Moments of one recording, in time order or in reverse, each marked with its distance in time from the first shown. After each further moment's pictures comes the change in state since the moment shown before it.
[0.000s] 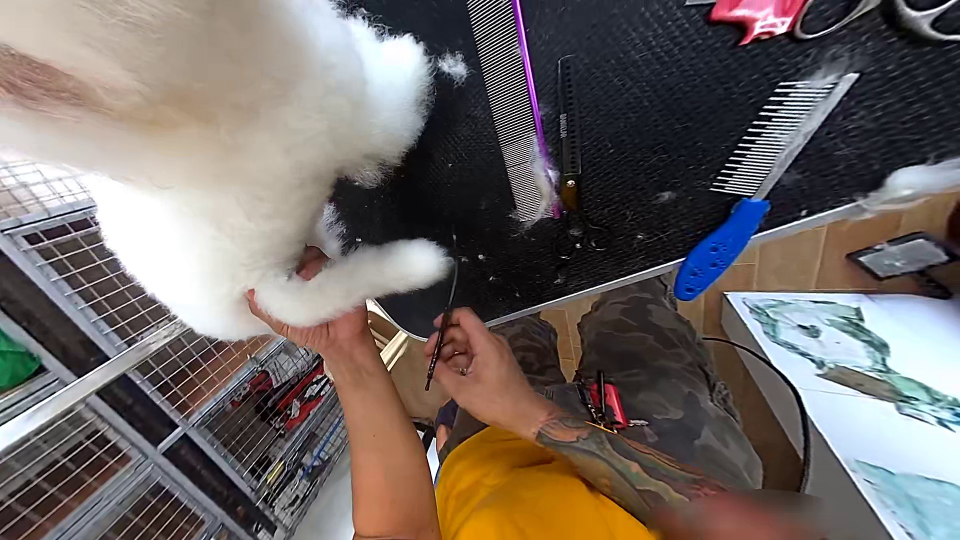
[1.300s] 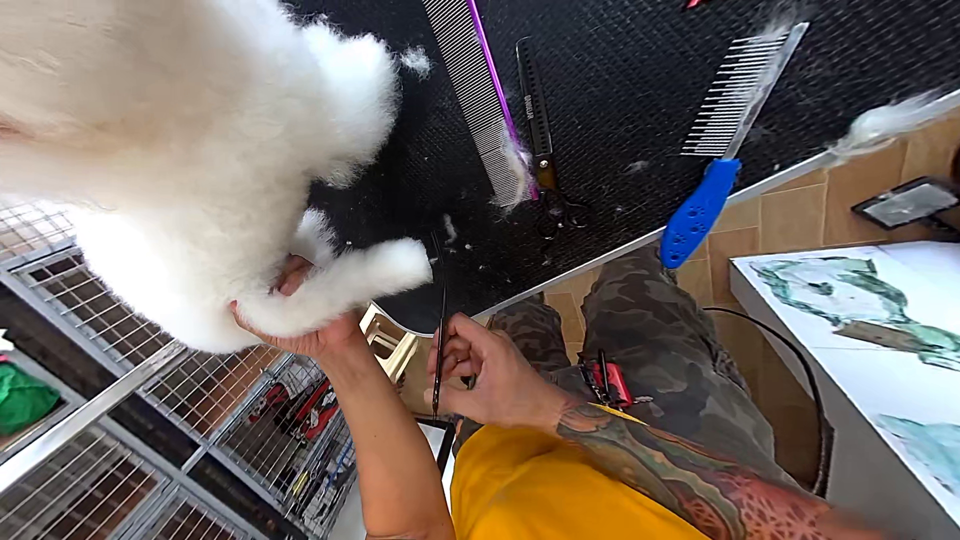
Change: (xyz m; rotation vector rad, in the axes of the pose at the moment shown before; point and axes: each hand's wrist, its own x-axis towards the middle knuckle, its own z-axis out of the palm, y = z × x) left_hand 0.003 0.005 -0.006 0.082 -0.078 0.065; right_hand -0.013 0.004 -0.011 0.197 -0.131 -0.104
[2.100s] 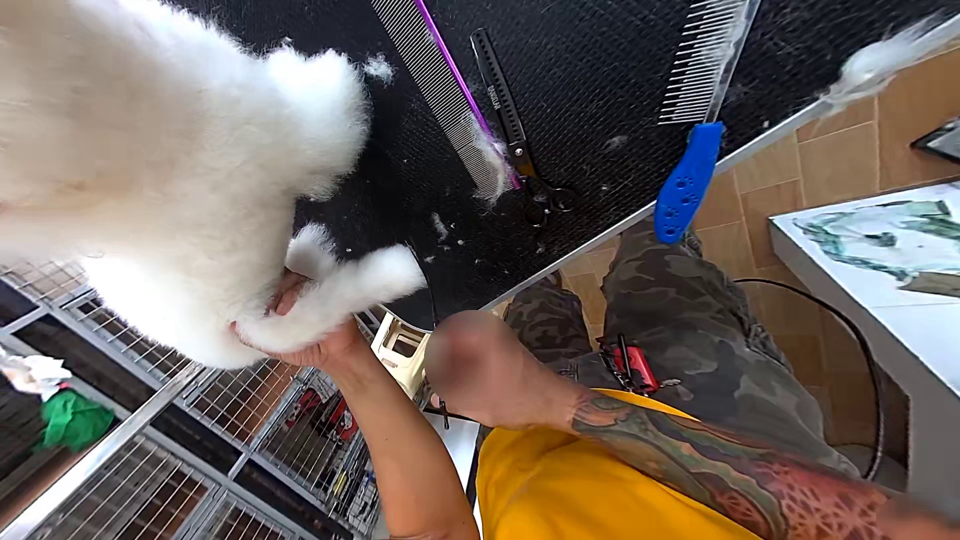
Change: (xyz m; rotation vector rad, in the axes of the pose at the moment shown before) left_hand -0.004 0.002 -0.002 0.061 0.003 -0.020; right_hand -0.003 -0.012 -0.004 -0.036 -0.043 0.016
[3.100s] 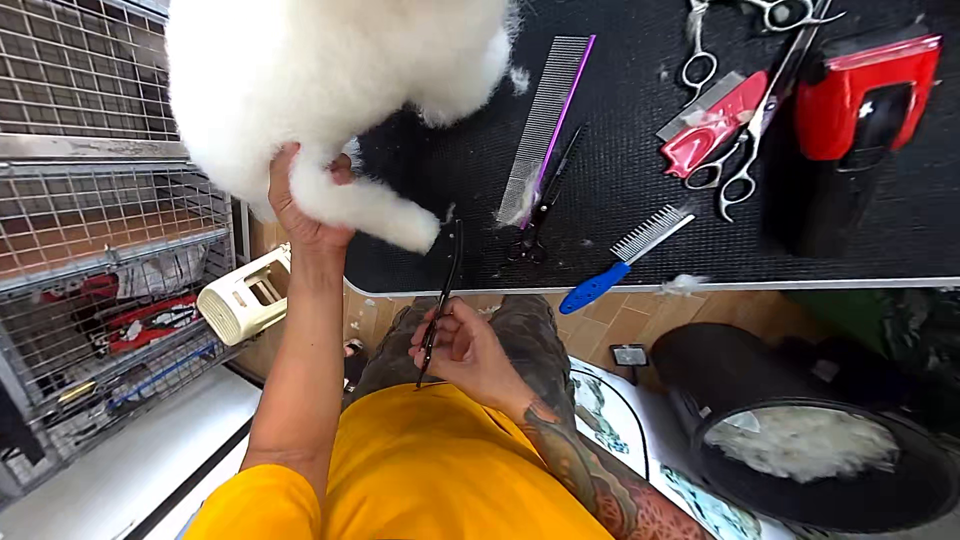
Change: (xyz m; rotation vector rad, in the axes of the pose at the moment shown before) left_hand 0.001 -0.002 0.009 -0.328 0.101 -0.161; right_hand -0.027 -0.052 -0.049 -0.180 -0.185 0.220
